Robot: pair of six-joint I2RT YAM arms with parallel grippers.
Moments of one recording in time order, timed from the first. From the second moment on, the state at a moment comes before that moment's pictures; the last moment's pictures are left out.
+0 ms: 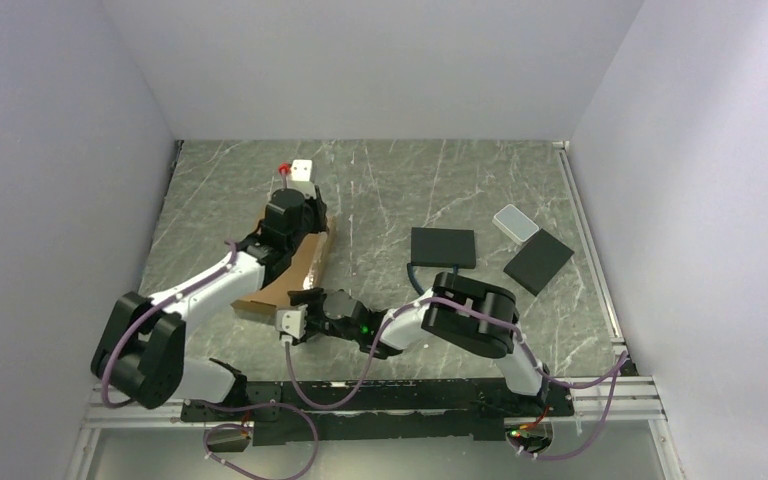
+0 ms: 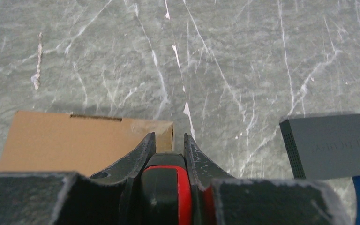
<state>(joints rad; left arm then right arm) -0.50 1.38 0.82 0.24 -0.24 -0.26 1.24 2.08 0.96 0.90 0.00 -0.68</state>
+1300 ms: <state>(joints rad) -0.54 1.19 0.72 0.07 -0.22 -0.30 0.72 1.57 1.02 0.17 0.15 0.70</state>
